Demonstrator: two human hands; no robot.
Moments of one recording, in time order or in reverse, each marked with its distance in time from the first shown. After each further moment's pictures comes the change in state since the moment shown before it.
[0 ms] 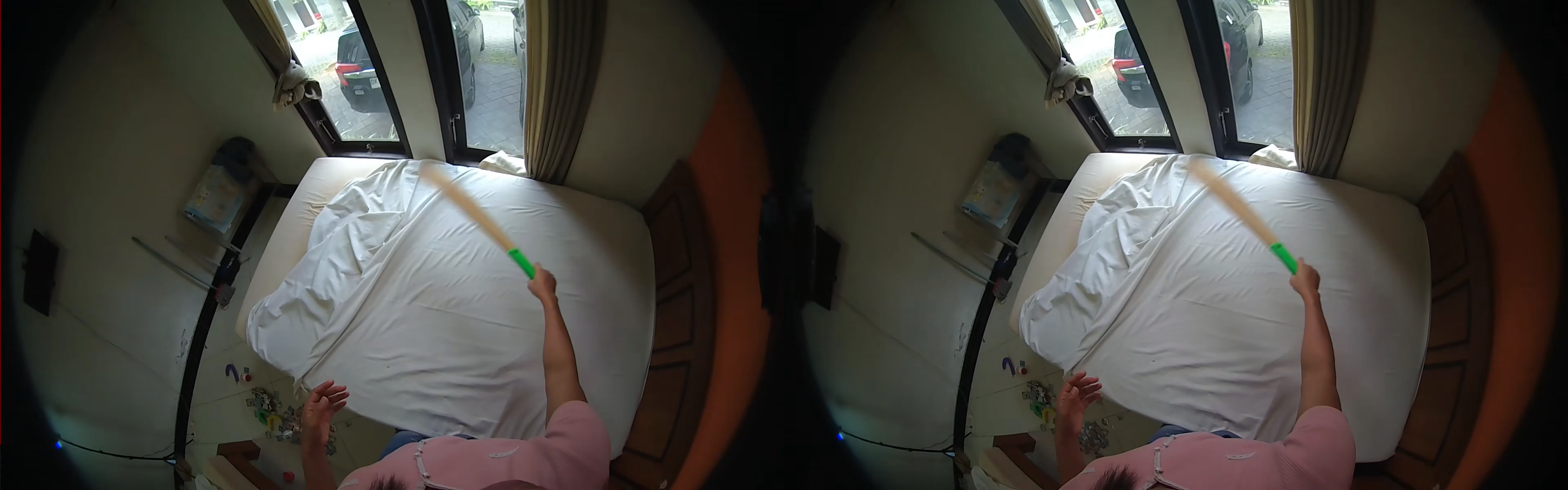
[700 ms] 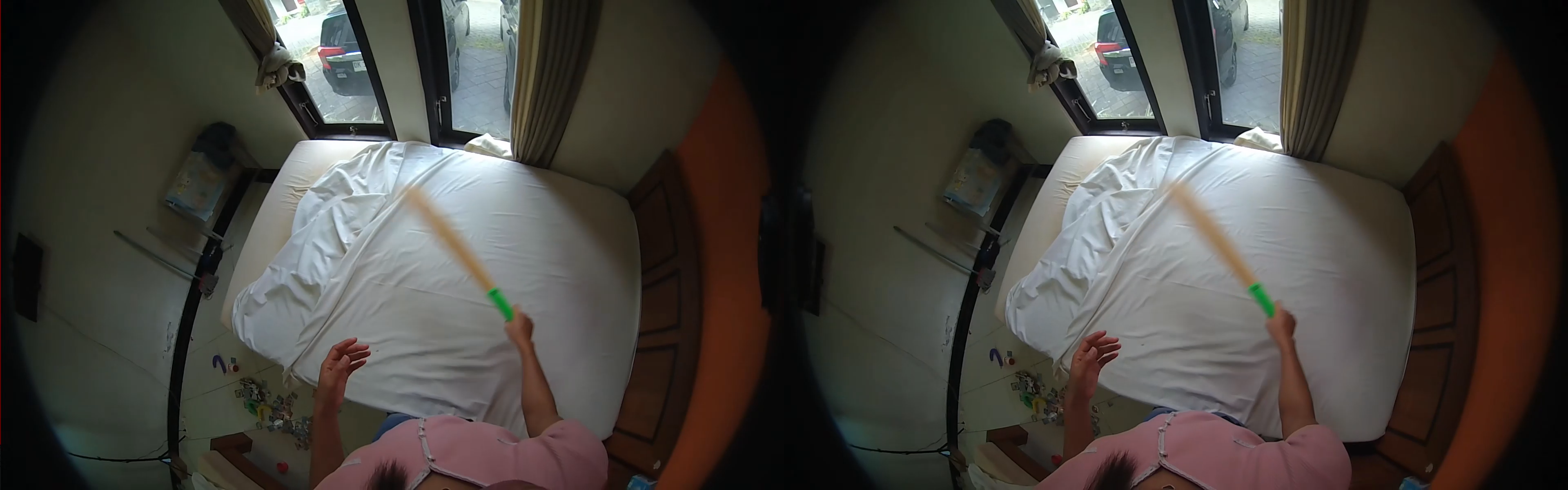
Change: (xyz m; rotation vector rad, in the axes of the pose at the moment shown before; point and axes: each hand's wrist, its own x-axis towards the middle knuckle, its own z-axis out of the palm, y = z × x) left_hand 0.059 -0.006 0.039 -0.025 -0.215 -0.003; right_hand -0.160 0.004 0.049 0.059 -0.099 0.125
